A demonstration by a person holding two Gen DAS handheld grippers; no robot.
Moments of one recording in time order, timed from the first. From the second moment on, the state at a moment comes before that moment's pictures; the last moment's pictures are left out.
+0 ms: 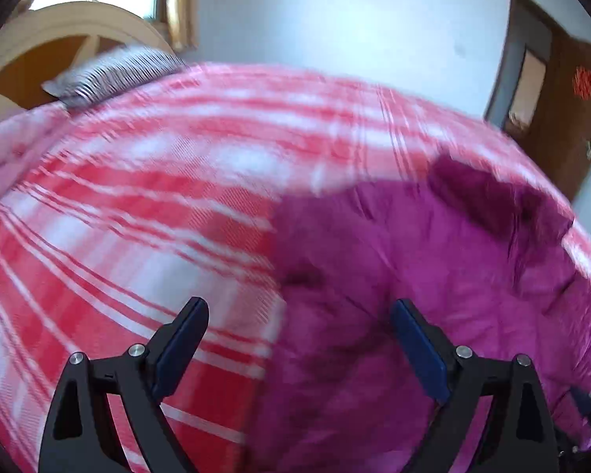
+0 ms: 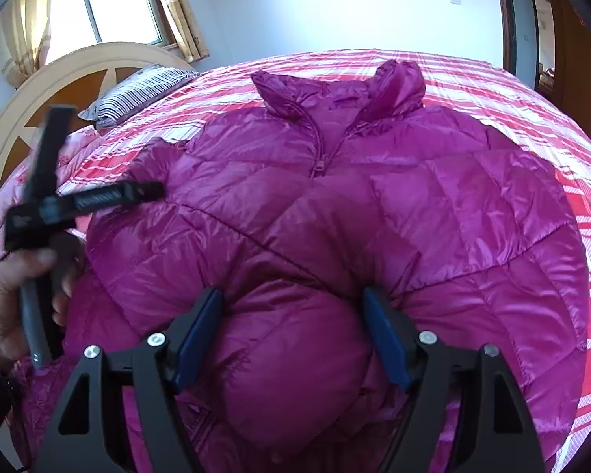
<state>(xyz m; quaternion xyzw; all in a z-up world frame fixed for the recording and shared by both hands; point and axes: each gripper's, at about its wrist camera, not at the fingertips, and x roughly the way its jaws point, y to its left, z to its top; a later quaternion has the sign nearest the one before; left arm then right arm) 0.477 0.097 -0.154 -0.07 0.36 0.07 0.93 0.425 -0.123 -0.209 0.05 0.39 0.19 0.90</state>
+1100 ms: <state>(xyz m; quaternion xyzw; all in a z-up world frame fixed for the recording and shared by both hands) 0.486 0.111 -0.154 -0.01 0.38 0.24 0.89 0.420 -0.133 -0.208 0.08 0.38 0.20 0.90</state>
